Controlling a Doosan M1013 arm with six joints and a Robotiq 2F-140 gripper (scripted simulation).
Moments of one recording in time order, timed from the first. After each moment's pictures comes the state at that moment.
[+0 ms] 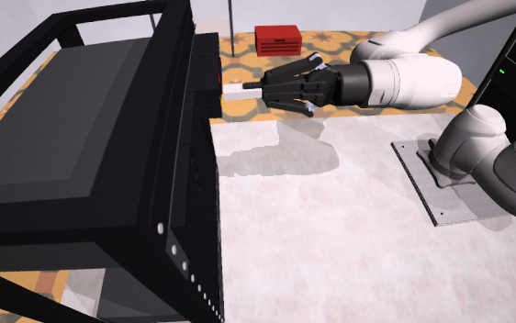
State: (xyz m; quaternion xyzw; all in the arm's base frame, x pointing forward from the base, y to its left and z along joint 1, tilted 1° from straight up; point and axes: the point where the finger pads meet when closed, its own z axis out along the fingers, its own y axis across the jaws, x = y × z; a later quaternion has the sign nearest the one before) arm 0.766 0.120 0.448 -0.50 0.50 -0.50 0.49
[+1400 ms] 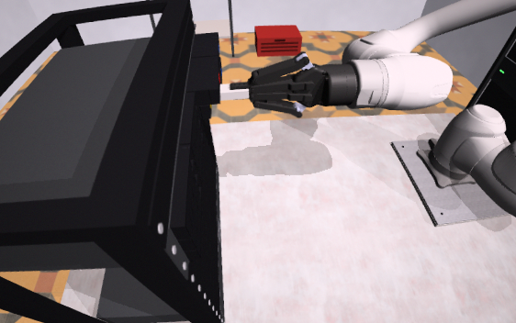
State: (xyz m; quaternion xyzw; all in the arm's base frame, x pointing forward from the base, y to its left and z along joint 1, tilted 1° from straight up) arm 0.789 0.119 0.449 -0.50 0.50 -0.50 0.49
